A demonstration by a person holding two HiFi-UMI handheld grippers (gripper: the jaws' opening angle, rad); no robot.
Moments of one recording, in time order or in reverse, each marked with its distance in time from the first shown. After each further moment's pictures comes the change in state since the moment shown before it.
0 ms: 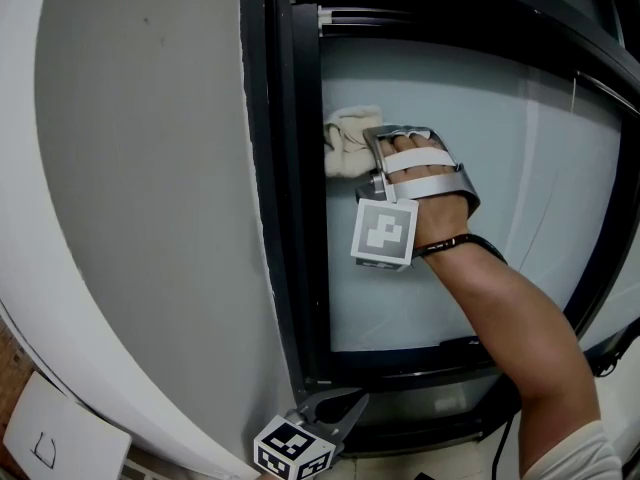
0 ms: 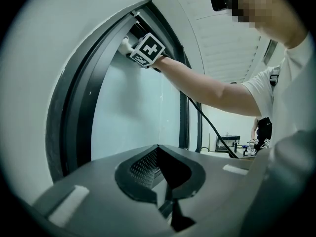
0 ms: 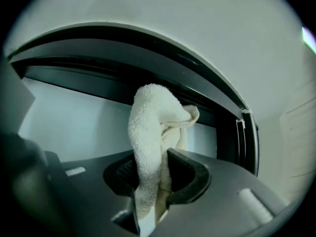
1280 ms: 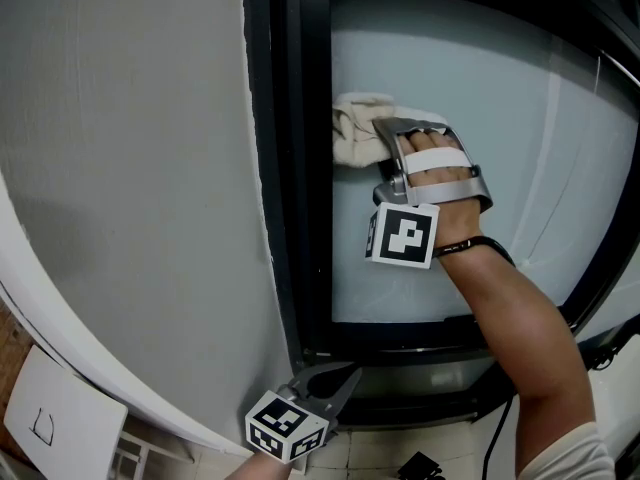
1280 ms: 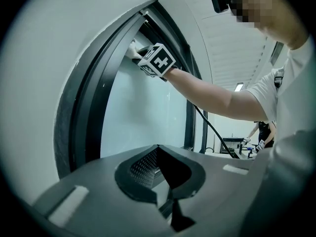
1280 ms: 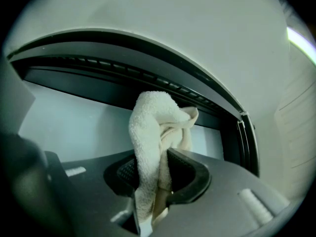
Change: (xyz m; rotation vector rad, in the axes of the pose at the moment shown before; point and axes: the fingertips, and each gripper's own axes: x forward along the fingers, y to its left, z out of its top) left arm 0.003 0.020 -0.017 -0.054 0.007 0.049; right arm -0.016 0.058 -0.002 0.007 -0.053 0.014
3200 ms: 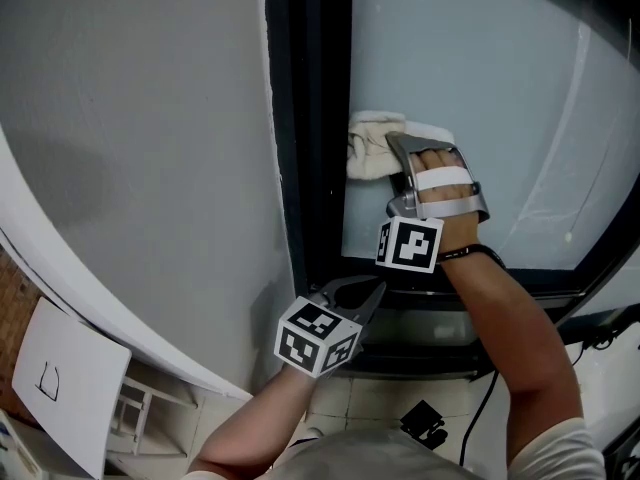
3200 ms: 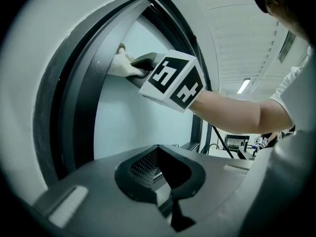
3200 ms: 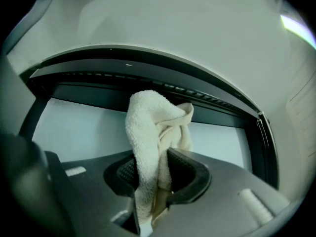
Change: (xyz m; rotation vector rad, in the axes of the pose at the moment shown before) left arm 0.049 0.025 -0.014 -0.025 0.081 0.052; right arm -0.068 0.141 0.023 0.060 -0.067 0.155
